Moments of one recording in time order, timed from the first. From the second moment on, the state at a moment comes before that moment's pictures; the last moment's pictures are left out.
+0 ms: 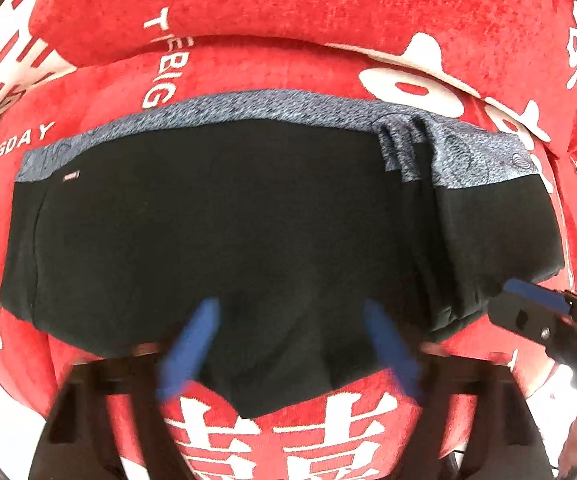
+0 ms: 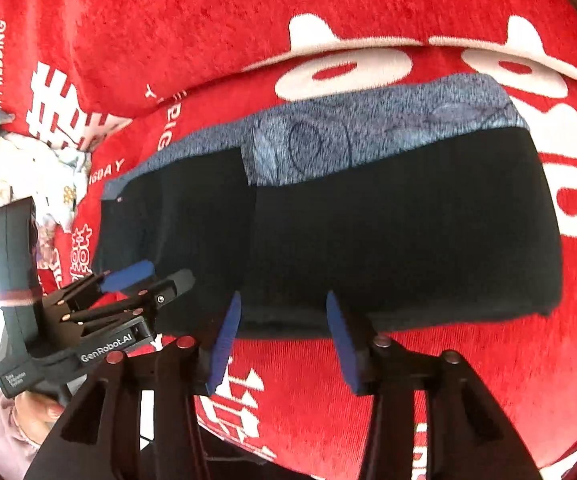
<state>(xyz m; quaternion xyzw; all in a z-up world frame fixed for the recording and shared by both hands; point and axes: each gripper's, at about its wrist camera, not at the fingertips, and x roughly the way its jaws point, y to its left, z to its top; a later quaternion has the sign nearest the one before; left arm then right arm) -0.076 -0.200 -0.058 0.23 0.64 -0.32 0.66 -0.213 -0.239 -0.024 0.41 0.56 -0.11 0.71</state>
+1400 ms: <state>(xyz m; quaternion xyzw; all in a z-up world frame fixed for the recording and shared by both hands) 0.042 0.074 -0.068 0.08 0.72 -0.16 0.67 -0.090 -0.111 -0.055 0.28 0.68 -0.08 0.68</state>
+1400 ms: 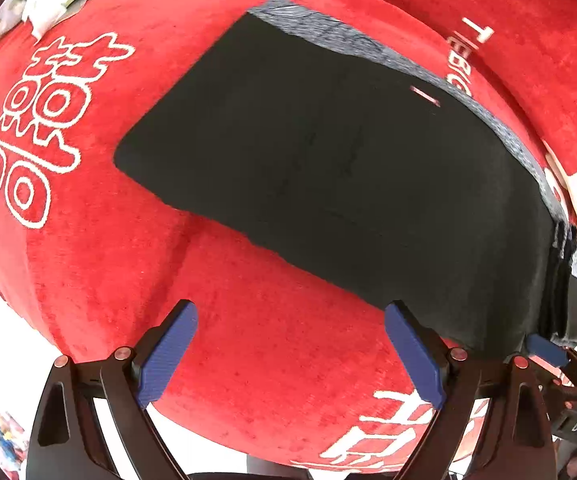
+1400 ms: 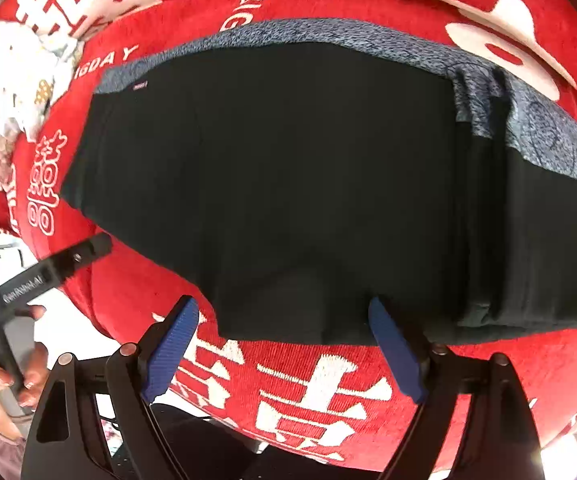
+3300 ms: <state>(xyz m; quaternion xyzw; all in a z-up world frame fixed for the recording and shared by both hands) 0.105 0.104 -0.063 0.00 0.64 -0.20 0.74 -0.025 -0.107 -0.025 0.25 0.65 -0.05 0.72</state>
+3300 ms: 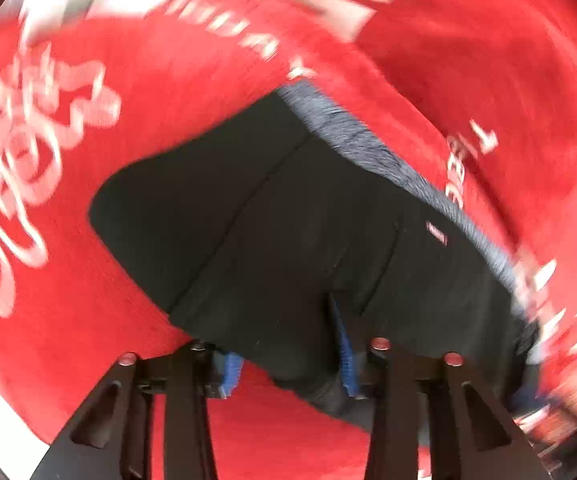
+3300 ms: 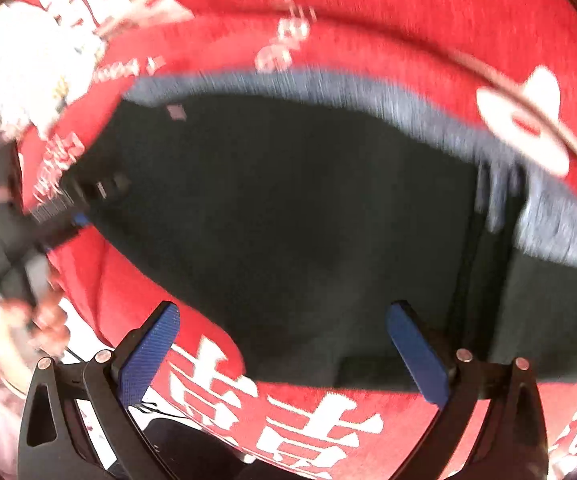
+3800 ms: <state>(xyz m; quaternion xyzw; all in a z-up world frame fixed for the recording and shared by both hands) 0.034 0.046 -0.044 0.33 0.45 -0.21 0.80 0.188 0.005 -0.016 0.20 0.71 0.19 0.64</state>
